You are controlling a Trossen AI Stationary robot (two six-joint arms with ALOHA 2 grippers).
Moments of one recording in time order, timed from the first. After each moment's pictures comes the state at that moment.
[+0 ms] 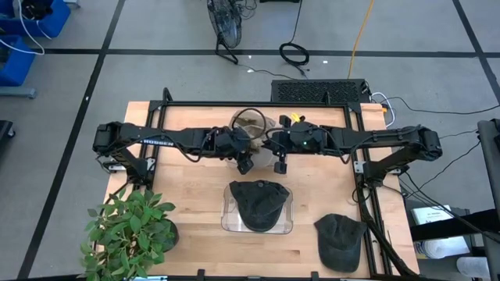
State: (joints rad) left arm 0.06 1.62 1.29 -0.53 -0.27 -0.43; right arm -0.03 1.37 1.15 -0.22 0.16 -0.15
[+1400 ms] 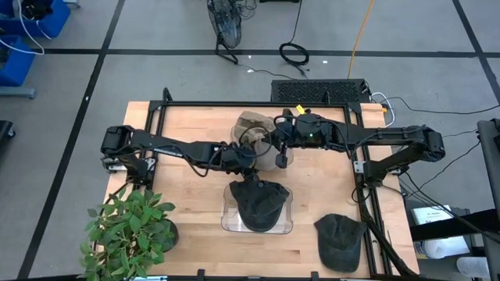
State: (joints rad) left arm -0.03 1.71 1.25 -0.36 -0.22 -0.54; right arm -0.09 1.34 1.15 -0.16 0.10 -0.07
